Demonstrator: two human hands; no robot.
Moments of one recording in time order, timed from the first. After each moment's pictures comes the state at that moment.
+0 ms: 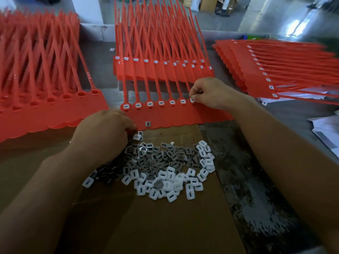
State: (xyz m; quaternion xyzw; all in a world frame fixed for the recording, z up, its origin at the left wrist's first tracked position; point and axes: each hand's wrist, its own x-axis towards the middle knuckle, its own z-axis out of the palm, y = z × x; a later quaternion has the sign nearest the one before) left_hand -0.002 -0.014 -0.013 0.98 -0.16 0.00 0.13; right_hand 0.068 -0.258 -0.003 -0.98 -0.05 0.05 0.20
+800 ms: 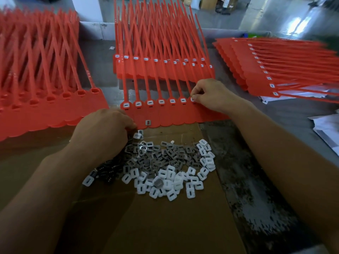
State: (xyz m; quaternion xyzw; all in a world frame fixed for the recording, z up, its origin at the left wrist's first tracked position) left_hand -0.002 -0.013 -0.015 0.98 -0.16 0.00 0.13; right_hand 0.065 -0.259 -0.015 -0.97 -0.05 0.01 0.22
